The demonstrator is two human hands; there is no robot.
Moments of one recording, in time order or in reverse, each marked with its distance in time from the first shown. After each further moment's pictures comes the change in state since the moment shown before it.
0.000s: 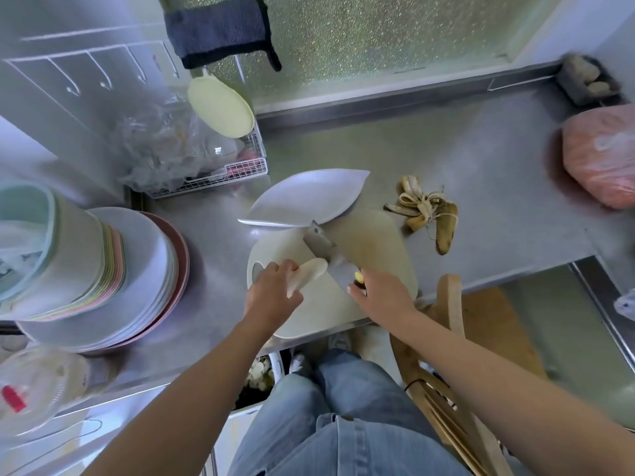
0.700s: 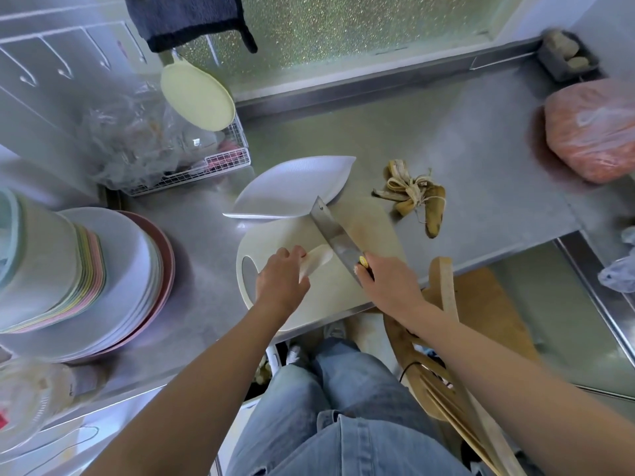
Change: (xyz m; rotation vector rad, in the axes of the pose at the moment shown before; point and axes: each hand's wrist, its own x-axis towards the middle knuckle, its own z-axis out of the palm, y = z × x) left_hand 0.012 0.028 0.009 0.089 -0.006 0.084; right_hand -0.014 0.012 -0.010 0.028 0.152 -0.027
